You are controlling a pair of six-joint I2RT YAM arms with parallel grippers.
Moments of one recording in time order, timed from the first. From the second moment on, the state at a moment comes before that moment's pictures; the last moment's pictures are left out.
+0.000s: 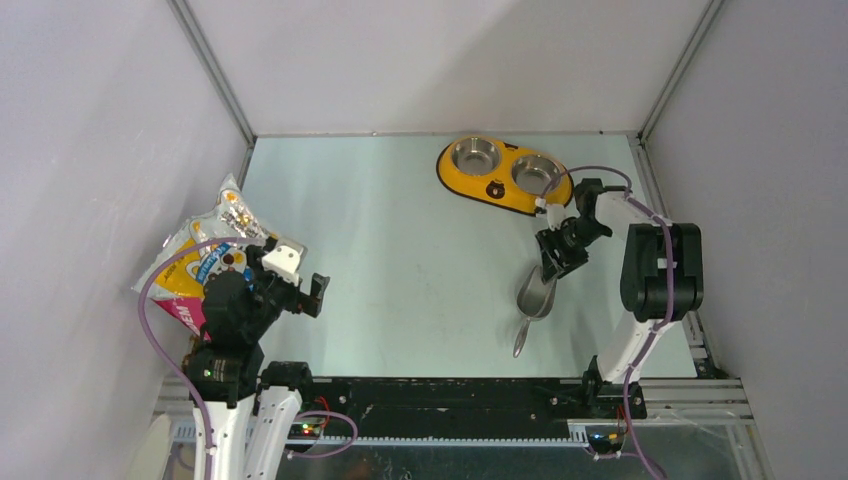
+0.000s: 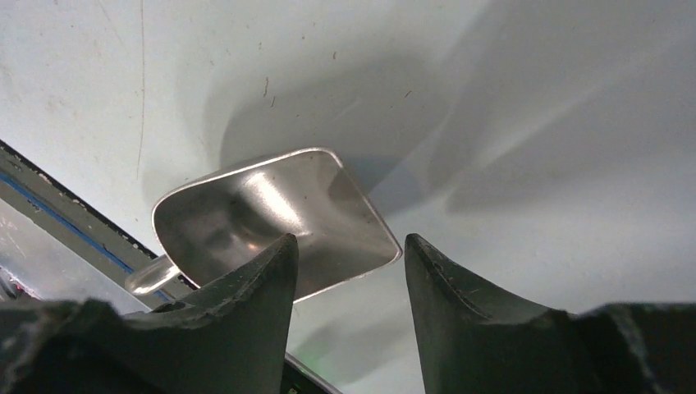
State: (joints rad) left arm -0.02 0.36 0.76 -0.74 0.31 0.31; right arm 0.00 1.82 1.18 -0.96 -0.47 -0.48
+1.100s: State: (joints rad) left arm -0.01 0.34 0.76 -0.74 0.32 0.31; right arm -0.05 1.93 1.46 -0.88 -0.18 -0.40
